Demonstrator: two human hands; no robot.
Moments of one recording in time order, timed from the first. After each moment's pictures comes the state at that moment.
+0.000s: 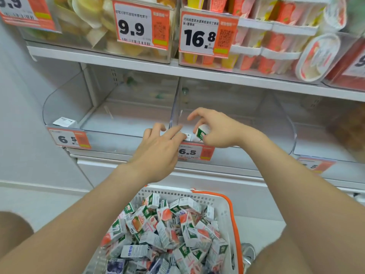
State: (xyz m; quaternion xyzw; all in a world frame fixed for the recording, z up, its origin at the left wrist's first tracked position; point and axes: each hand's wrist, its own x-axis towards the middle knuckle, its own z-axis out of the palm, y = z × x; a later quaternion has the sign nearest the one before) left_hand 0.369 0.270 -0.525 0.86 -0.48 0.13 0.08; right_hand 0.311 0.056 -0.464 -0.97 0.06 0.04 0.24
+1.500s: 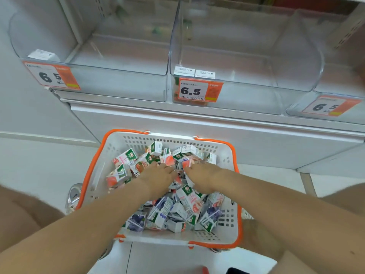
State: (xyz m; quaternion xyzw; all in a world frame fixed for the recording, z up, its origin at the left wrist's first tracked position) left_hand 0.283 0.325 -0.723 0.78 -0.56 -0.20 -0.18; right_hand 0.197 0.150 -0.689 -0.93 -0.05 0.37 0.01
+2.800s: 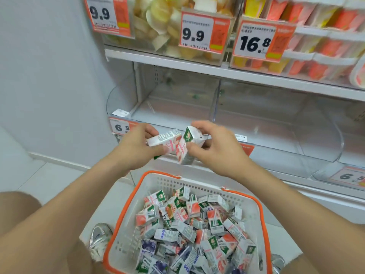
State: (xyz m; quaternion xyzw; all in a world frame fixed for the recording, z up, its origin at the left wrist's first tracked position) left_hand 0.382 0.409 -0.499 0.86 -0.14 -0.12 0.48; right_hand 0.286 0.194 -0.486 -0.92 0.04 -0.10 0.38
